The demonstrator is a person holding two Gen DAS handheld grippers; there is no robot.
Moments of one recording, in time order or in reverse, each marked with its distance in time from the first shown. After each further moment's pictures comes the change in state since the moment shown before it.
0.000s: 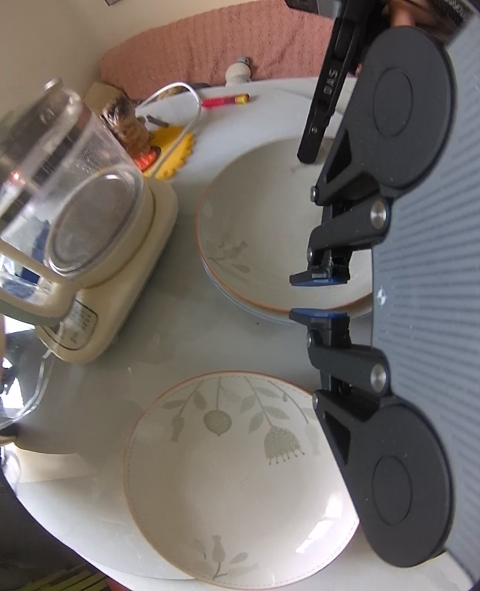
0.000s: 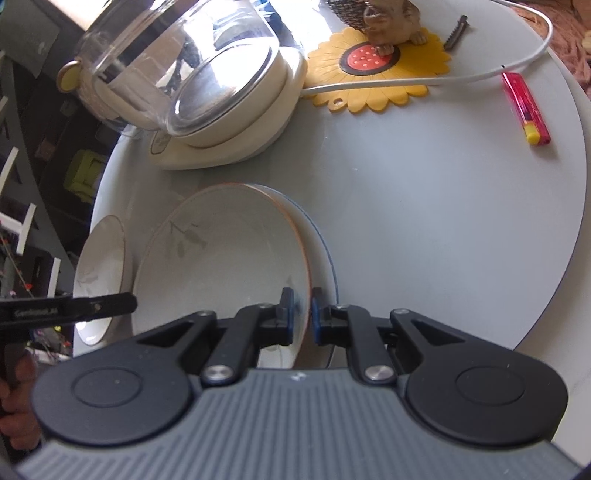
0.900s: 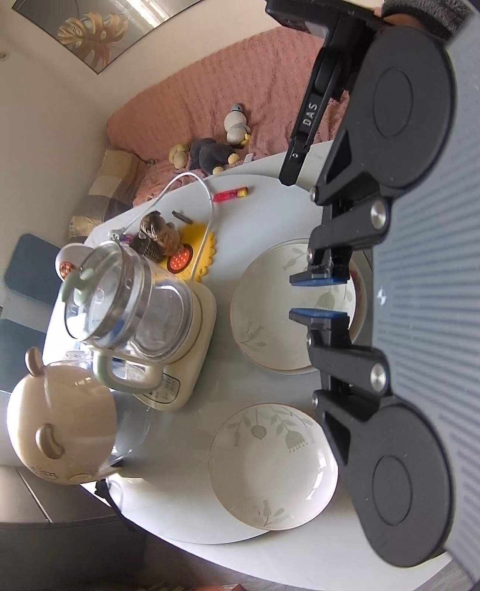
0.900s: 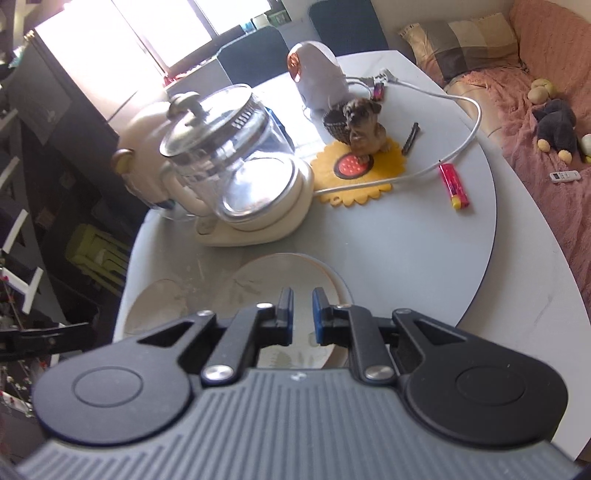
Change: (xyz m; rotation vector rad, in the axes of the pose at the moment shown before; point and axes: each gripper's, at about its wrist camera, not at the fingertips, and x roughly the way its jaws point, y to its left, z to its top) left arm -0.179 -0.068 -0.047 0.181 -0.158 -0.075; right arm -0.148 0.053 -0.044 0.032 -0.303 -0.033
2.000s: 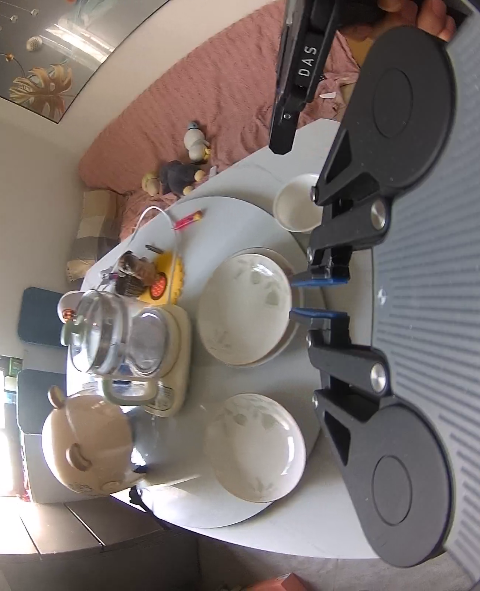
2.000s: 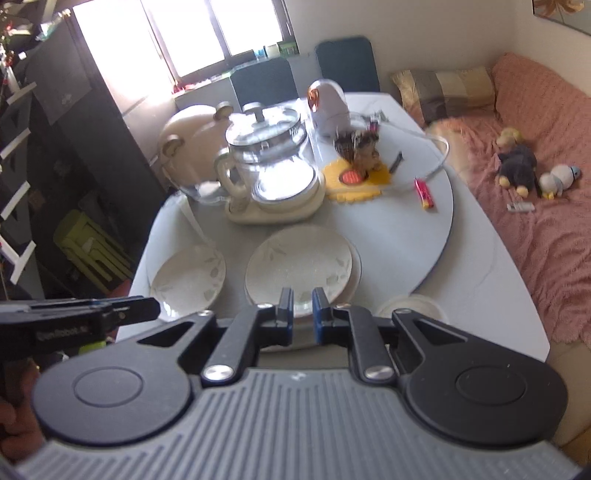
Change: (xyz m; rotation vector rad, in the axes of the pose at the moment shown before) left arm -0.084 0.004 -0.098 0.215 -0.026 -0.015; right arm -0.117 0.089 -0.096 -0.096 -0.061 -0.144
